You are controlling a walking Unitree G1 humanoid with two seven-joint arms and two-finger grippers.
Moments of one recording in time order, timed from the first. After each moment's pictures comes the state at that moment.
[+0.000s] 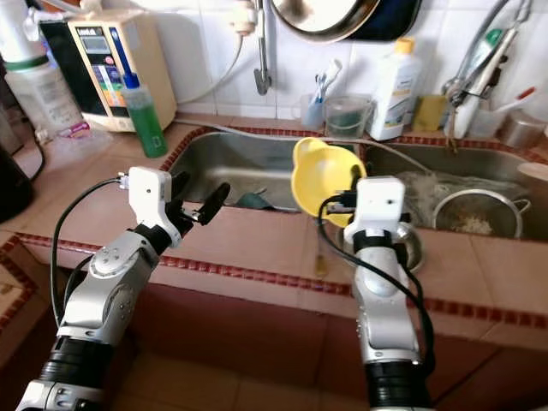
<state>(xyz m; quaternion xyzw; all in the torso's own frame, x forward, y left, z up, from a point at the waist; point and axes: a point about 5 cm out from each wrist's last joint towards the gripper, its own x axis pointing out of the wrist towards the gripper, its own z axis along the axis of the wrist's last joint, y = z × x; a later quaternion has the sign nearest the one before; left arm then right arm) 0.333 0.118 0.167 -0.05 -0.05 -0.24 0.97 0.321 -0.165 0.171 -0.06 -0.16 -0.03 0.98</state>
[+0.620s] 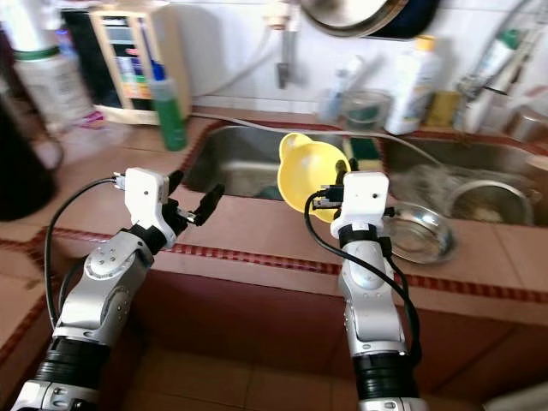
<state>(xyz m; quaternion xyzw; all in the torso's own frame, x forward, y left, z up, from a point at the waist) 0.332 0.126 0.164 -0.01 -0.06 -0.22 0.97 0.328 -0.149 0.175 -0.05 -0.16 -0.01 0.99</state>
